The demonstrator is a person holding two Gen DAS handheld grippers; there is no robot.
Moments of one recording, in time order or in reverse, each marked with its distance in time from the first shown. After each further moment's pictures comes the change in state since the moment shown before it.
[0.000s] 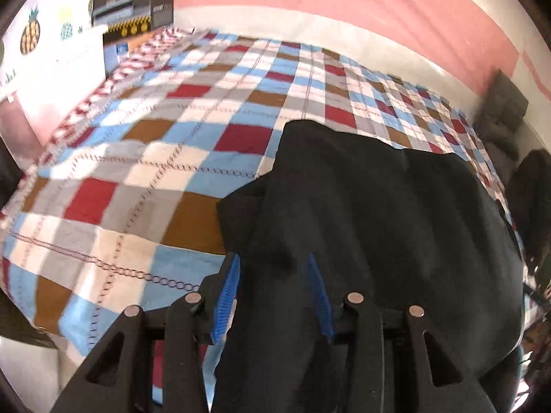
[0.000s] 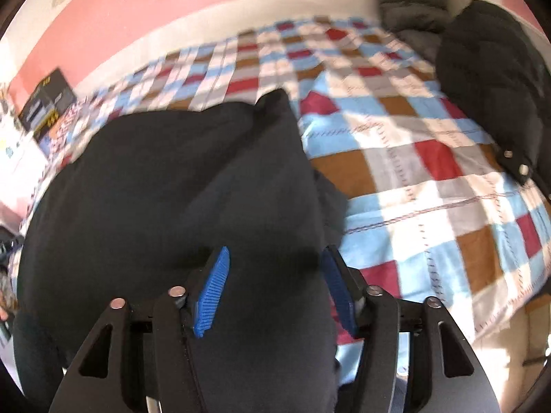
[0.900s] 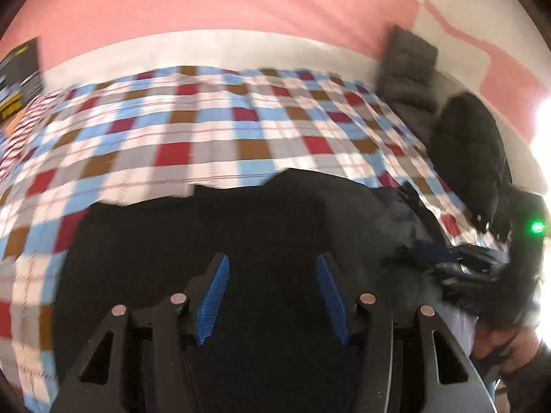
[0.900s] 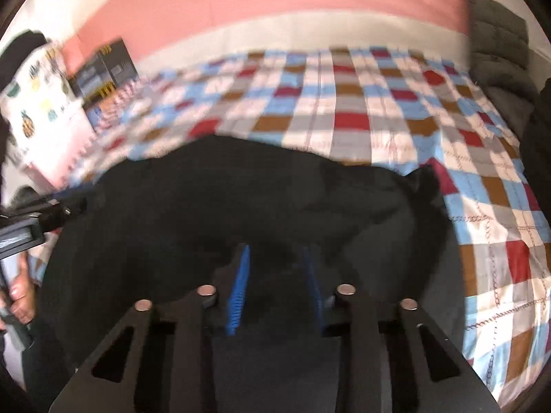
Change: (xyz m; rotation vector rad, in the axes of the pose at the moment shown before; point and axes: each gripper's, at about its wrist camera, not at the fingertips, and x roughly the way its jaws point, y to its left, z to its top) left arm 0.017 -0.206 0.049 0.349 -0.018 -0.280; right arm 0.033 0.117 0.059 -0.215 -0.041 0.146
